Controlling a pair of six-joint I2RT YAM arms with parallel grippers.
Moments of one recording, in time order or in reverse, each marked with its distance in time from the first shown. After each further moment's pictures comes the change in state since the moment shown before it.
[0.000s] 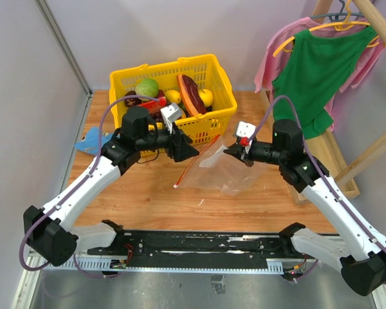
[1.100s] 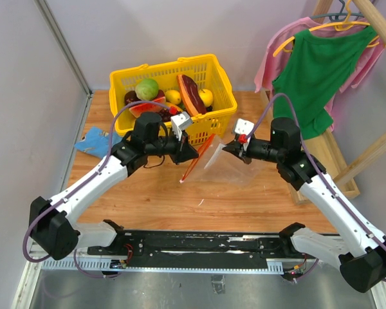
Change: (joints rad) left arm -0.066 0.061 -0.035 -0.026 -0.081 0.053; right arm 0.001 0.032 0.000 0.050 0.000 0.010
